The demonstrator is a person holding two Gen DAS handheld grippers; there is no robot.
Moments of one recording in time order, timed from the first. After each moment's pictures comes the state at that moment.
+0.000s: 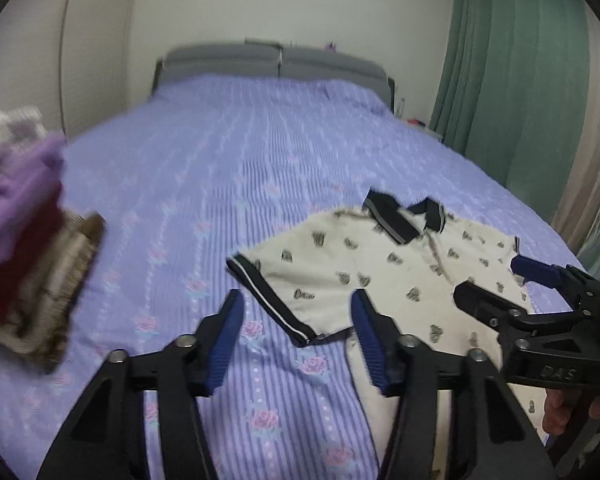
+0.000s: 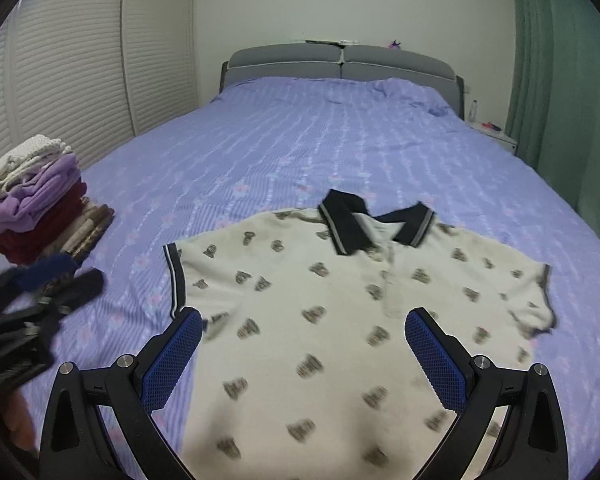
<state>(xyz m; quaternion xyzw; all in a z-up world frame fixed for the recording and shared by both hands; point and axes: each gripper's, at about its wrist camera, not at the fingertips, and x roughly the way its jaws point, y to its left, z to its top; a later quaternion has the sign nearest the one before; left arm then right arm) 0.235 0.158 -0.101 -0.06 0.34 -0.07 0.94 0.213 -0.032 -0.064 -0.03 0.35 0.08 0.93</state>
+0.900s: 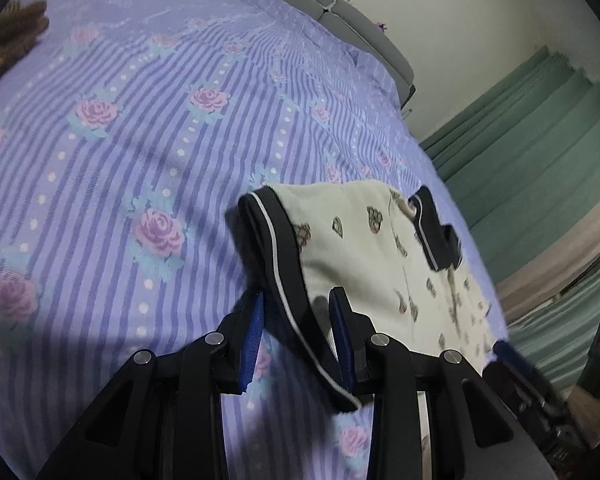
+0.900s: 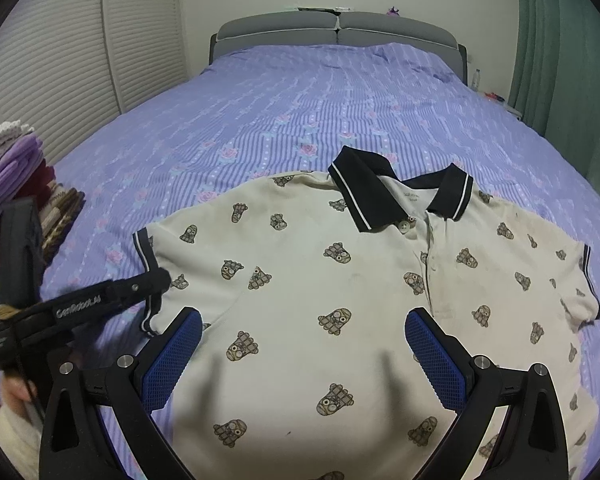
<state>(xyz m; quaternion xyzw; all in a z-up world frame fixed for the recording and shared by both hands) 0.335 0.221 -0.217 -0.32 0.41 -0.14 0.84 0.262 -0.019 -0.114 -0.02 0.40 0.07 0.91</state>
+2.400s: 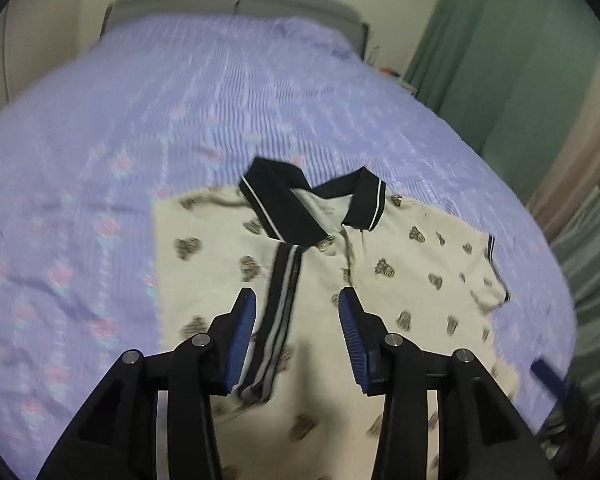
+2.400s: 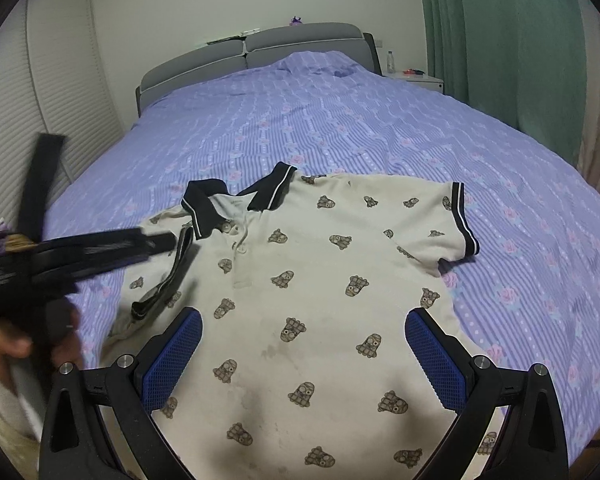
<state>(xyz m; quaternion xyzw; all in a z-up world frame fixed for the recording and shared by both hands) 0.329 0.022 -0.105 -0.06 0.42 -0.13 0.90 0.199 -0.176 -0.085 0.07 0.37 -0.03 0.93</state>
